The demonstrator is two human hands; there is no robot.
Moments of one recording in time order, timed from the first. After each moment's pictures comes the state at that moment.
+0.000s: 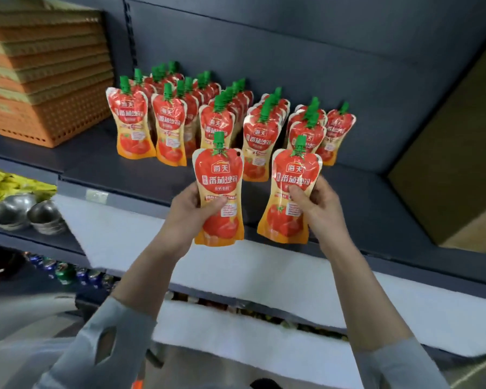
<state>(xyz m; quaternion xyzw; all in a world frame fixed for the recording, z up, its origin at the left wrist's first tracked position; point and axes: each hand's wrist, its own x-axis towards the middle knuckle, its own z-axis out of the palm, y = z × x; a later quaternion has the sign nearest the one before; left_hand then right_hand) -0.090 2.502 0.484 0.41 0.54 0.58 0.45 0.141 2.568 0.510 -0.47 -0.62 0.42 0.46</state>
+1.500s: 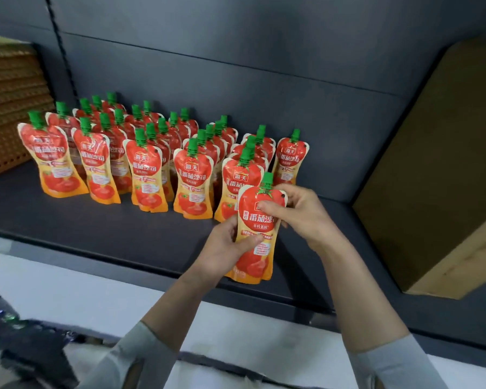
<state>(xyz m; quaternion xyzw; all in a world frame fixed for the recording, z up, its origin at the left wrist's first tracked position) 0.075 2.614 0.488 0.48 0.48 0.54 0.50 0.231 2.679 0.556 -0.38 -0.69 0.50 0.37</state>
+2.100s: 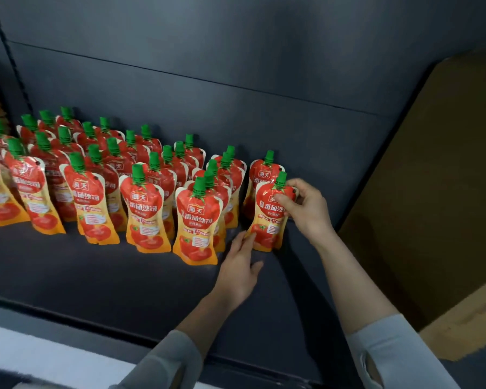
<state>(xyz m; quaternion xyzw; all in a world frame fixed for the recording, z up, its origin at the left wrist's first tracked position) 0.158 2.733 0.443 0.64 0.64 0.36 0.24 0.291 2.824 0.545 -0.47 -0.70 0.33 0.43</state>
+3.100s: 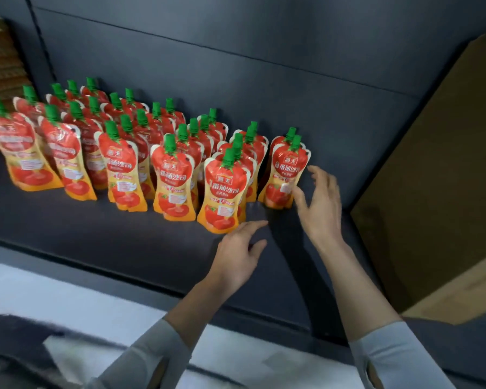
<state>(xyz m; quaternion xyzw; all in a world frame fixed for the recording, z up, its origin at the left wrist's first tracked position) 0.123 2.668 0.456 0.63 0.59 0.45 0.23 0.276 2.770 0.512 -0.53 -0.74 0.03 0.41</state>
